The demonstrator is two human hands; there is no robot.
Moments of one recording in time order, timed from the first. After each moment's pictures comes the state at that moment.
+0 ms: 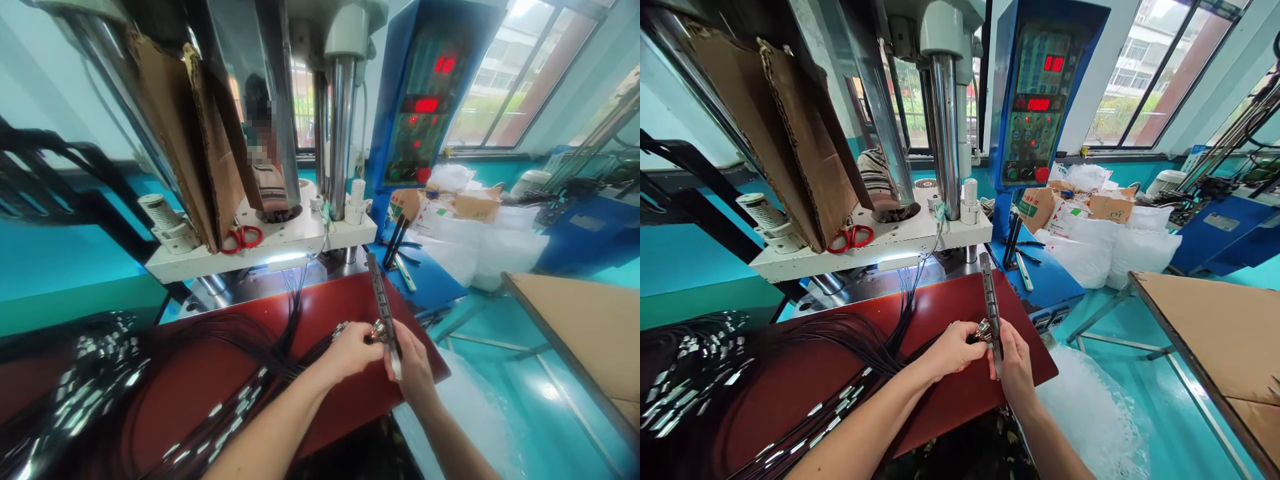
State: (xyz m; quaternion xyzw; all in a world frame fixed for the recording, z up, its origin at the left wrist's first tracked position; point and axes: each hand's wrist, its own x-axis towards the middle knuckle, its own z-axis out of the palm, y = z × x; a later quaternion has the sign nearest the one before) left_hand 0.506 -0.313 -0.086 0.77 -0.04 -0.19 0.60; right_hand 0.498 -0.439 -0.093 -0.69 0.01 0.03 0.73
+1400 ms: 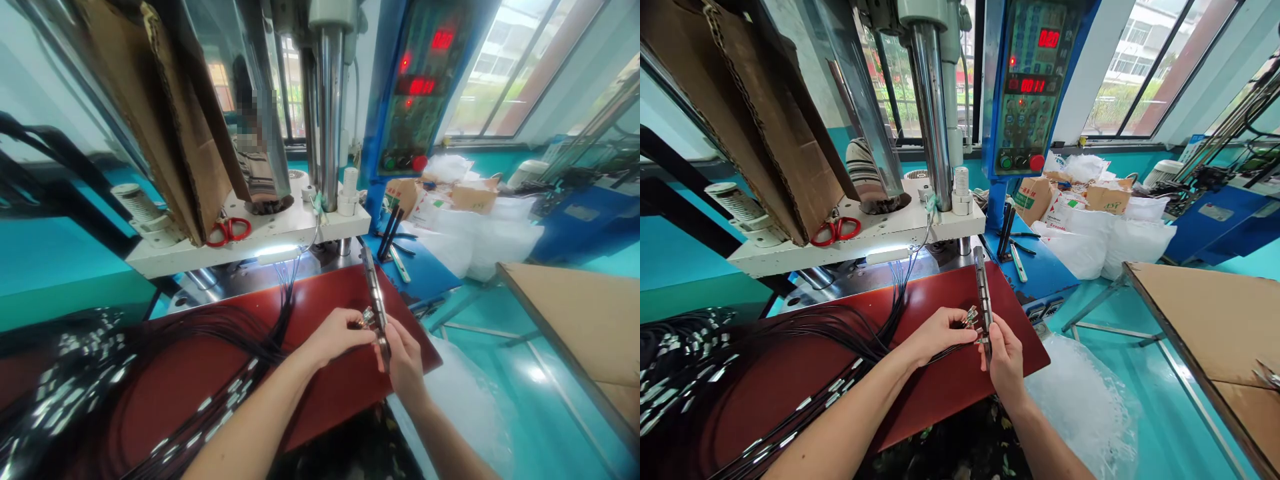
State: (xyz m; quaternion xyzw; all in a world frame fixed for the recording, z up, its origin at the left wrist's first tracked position) left_hand 0.513 -0.297 -0.072 0.73 -0.05 -0.18 0.66; right_hand 0.491 -0.437 -0.105 -0.66 0.04 0.01 0.75
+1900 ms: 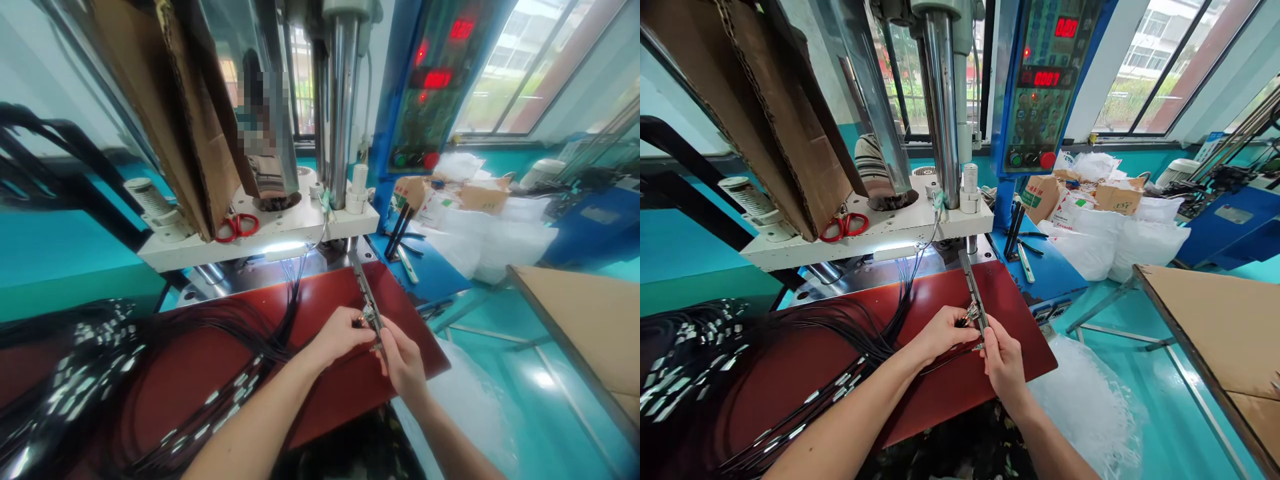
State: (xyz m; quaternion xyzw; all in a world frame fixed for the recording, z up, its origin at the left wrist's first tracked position) left_hand 0.512 -0.299 -0.078 0.71 -0.02 -0.17 0.68; right_hand 0.492 -0.437 -0.113 -0.75 -0.02 0.02 0.66
